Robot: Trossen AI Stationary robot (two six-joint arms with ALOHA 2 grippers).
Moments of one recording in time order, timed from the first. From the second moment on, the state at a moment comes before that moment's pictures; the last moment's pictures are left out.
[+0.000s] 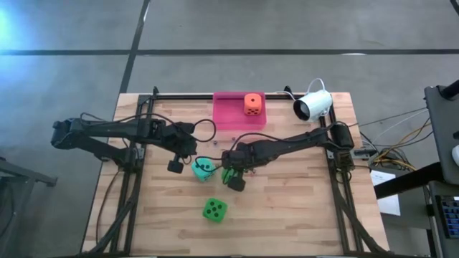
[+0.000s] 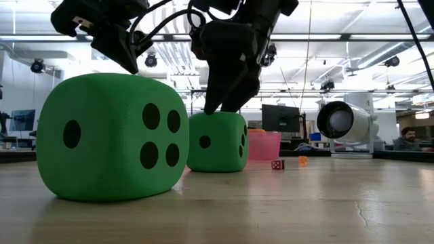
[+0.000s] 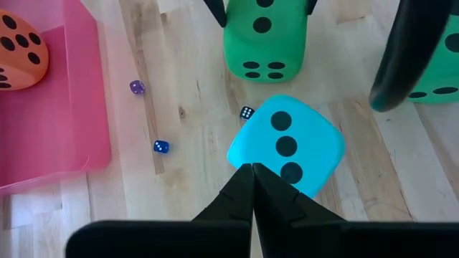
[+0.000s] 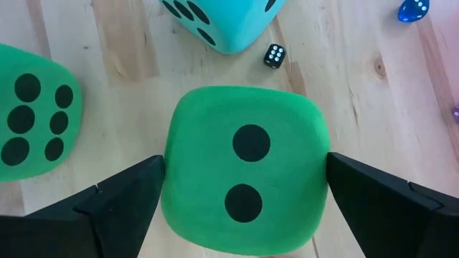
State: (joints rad) left arm 0.05 1.18 0.96 -0.78 0.03 0.33; right arm 0.12 2.00 1.55 -0.70 0.06 0.36
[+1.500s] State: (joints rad) left arm 0.05 1.18 0.96 -0.78 0.03 0.33; right arm 0.08 2.01 1.45 -0.59 -0.05 0.36
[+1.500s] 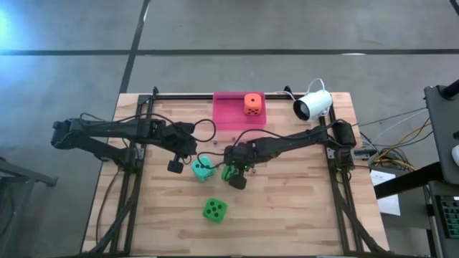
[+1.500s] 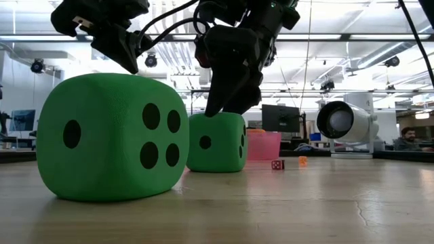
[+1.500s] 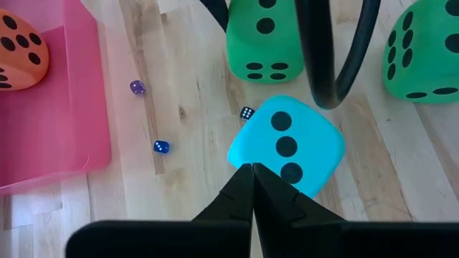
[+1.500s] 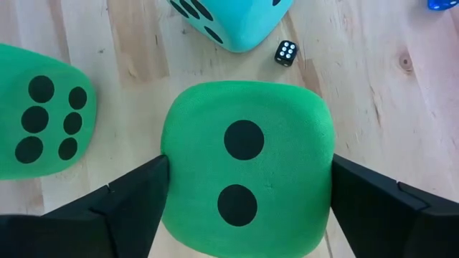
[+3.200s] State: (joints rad) left arm 0.05 1.18 0.96 -0.79 0.03 0.33; right arm -0.03 1.86 1.45 -0.65 0.03 0.22
